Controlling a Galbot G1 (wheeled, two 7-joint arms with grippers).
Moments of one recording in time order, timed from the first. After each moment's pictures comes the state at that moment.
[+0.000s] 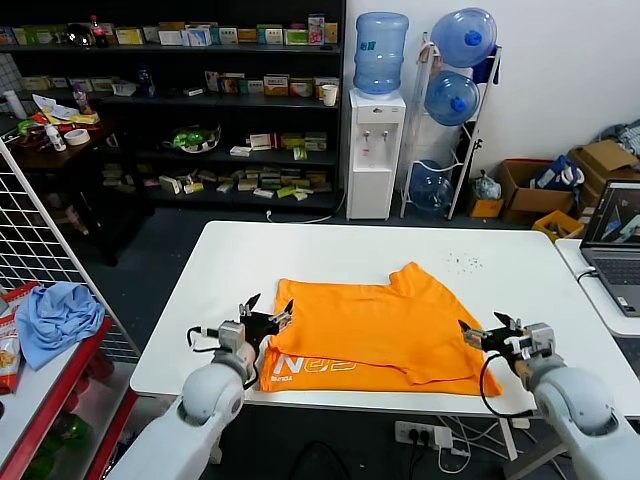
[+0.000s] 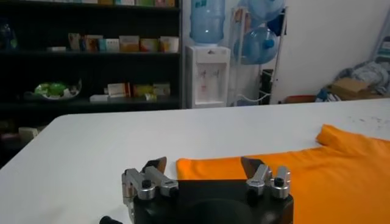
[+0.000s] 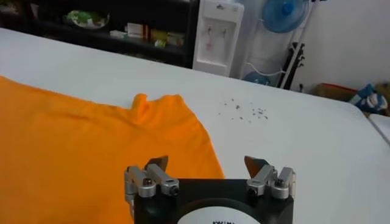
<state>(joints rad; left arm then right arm) 0.91 -1.18 -0.05 -1.60 -0.50 0.32 -0.21 -1.05 0.88 0.42 1.62 0.55 -0.54 -0.06</state>
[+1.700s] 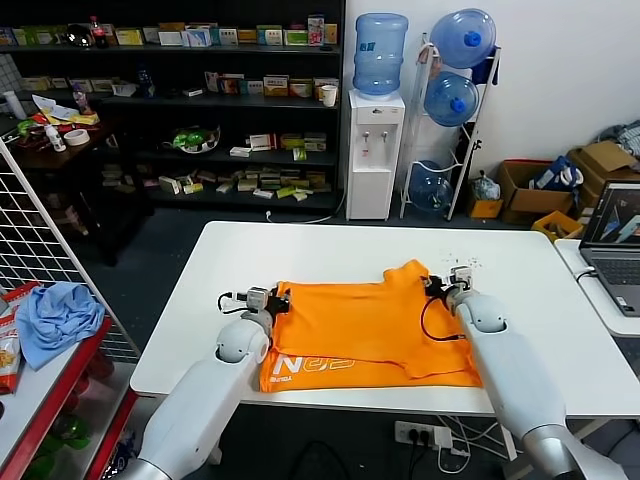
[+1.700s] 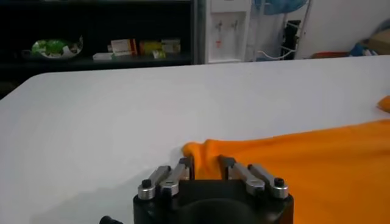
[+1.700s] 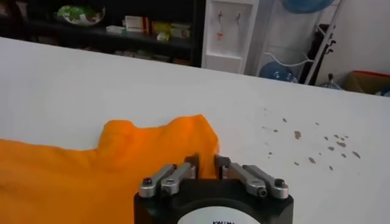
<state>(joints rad) 0.66 -1.32 0.00 -1.16 -0.48 0.38 -0.17 -0.53 1.22 0.25 0.90 0.30 -0.41 -0.16</state>
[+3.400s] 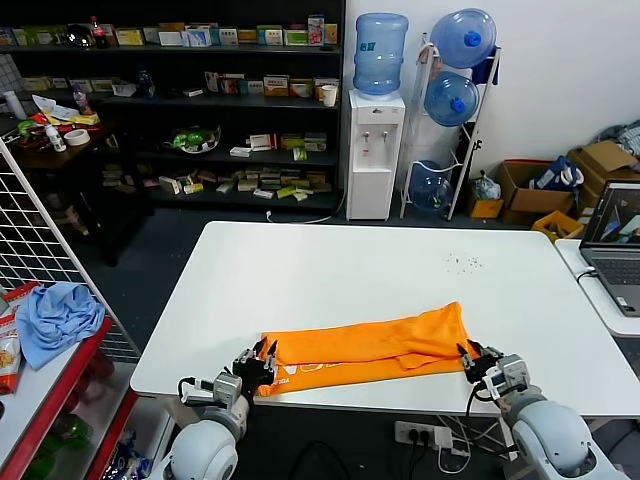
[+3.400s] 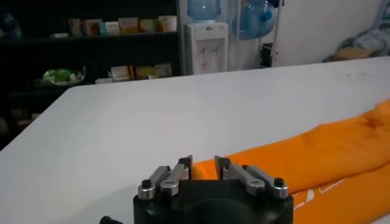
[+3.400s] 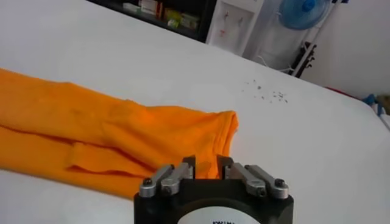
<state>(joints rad) 1.20 -1.10 -0.07 -1.81 -0.41 0.28 -0.28 -1.34 0.92 0.45 1.84 0.36 -0.52 0.02</state>
